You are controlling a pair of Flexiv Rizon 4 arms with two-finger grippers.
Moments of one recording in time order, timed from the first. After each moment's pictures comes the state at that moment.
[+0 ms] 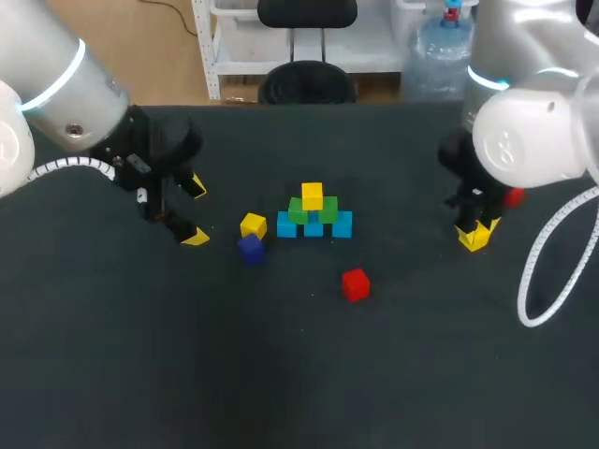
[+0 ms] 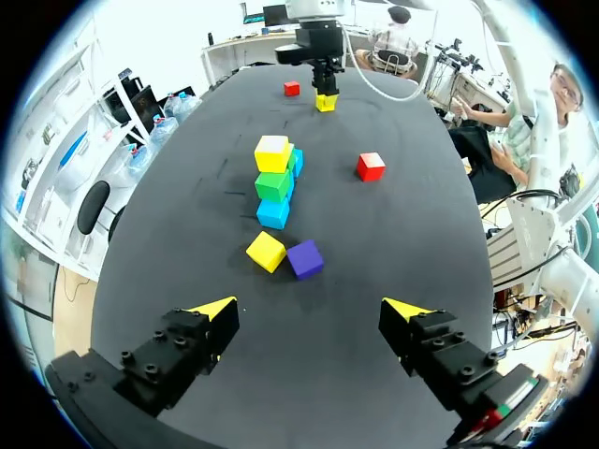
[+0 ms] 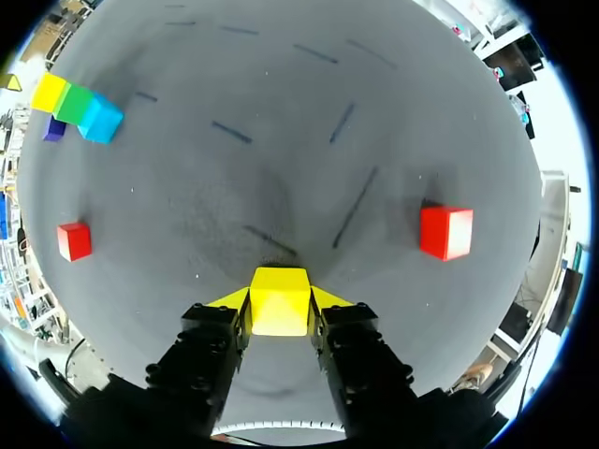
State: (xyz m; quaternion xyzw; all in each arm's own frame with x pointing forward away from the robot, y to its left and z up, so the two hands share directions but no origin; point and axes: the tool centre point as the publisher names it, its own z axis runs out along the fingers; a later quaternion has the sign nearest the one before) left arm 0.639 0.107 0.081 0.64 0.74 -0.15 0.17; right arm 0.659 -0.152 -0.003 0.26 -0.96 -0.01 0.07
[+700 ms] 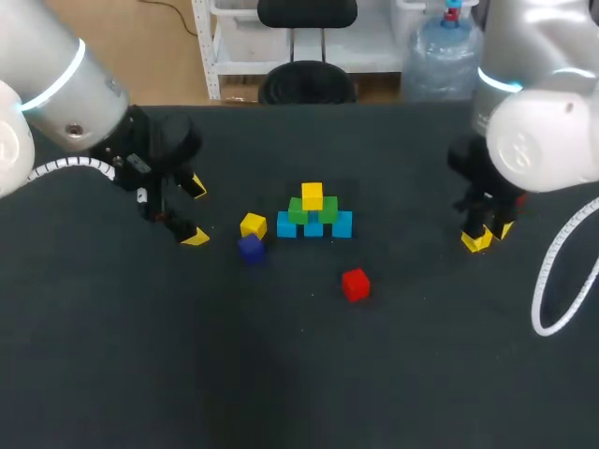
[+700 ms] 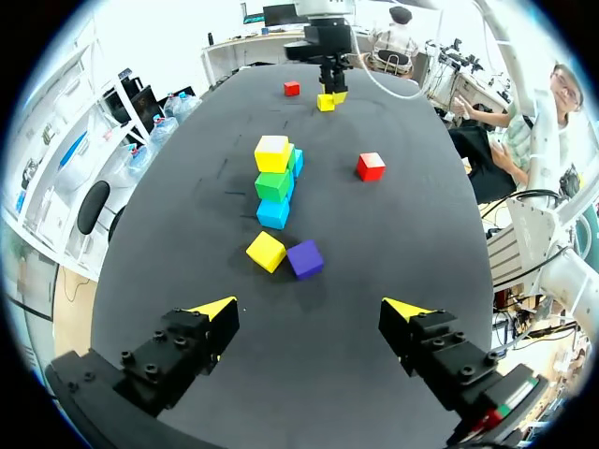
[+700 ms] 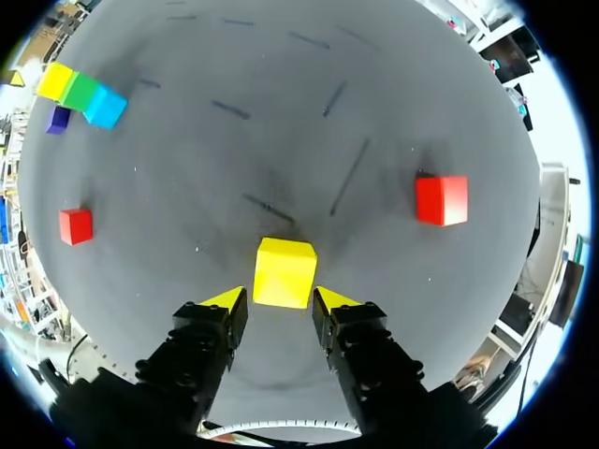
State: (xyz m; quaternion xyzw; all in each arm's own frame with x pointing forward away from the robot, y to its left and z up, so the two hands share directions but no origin) left arm 0.639 0.107 0.081 0.64 0.74 -0.15 0.17; right arm 0.642 -0.160 0.004 0.25 -0.97 0.00 0.07
